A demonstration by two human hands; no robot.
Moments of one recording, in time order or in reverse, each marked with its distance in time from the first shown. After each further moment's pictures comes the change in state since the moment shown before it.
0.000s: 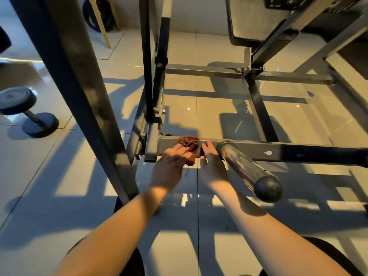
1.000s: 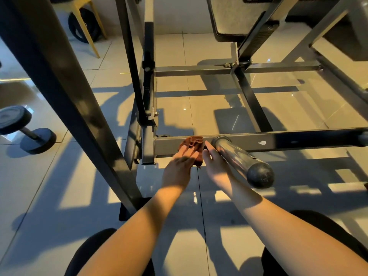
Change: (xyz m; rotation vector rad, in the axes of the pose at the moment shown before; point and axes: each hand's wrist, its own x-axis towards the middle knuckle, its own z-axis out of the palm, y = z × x) left_hand 0.010 0.040 0.002 -0.052 -0.132 -0.057; right_hand -0.006 0.026 -0.006 0.195 -0.010 0.152
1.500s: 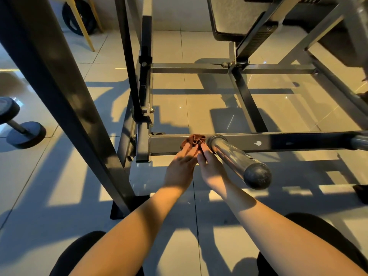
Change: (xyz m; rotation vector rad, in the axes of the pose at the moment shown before) left_hand 0.007 0.012 0.018 -0.007 0.021 0.071; right_hand 0.000 0.014 0.004 -0.111 0.005 -0.084
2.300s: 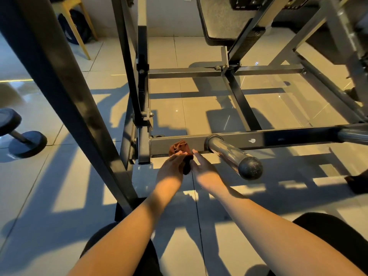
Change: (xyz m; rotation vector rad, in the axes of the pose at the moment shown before) left_hand -0.011 -0.003 -0.041 -0.223 -0.265 -0.373; right_hand -0.029 -0.023 0.004 0.102 -0.123 0.054
